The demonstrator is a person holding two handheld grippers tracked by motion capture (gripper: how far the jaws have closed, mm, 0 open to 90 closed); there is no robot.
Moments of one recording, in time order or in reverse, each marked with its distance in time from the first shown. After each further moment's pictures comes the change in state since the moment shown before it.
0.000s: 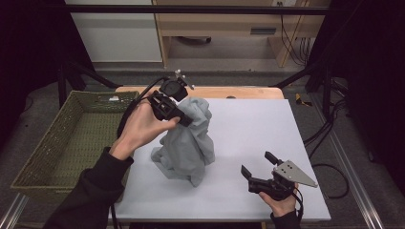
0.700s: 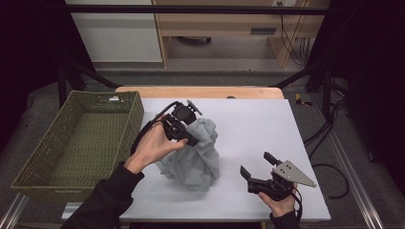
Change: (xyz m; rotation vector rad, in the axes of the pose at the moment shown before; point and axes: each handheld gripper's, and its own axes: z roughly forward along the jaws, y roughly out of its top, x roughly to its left) left arm -0.006 -0.025 0.069 0.073 -0.060 0.032; right arm 0.001 -0.002 0.001 0.013 0.015 0.021
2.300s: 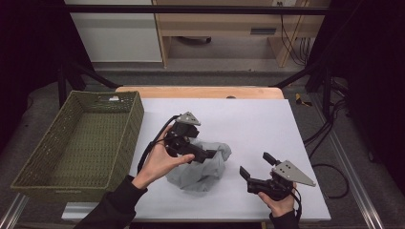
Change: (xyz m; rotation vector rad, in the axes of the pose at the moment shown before) left arm -0.012 -0.034 0.022 -0.460 -0.082 0.000; right arm -0.001 -0.001 0.002 -0.003 0.005 0.002
